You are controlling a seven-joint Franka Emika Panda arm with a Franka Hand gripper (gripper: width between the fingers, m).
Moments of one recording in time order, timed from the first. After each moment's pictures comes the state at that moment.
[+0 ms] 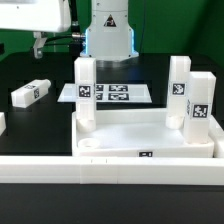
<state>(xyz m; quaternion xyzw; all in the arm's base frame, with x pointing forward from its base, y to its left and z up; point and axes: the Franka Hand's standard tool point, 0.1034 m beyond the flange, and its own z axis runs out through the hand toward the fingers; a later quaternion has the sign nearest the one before) 0.450 -0.187 0.119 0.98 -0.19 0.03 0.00</state>
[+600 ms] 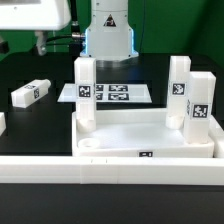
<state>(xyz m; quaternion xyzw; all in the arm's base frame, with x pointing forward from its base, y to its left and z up) 0.428 -0.195 0.101 0.97 -0.21 -0.11 -0.04</state>
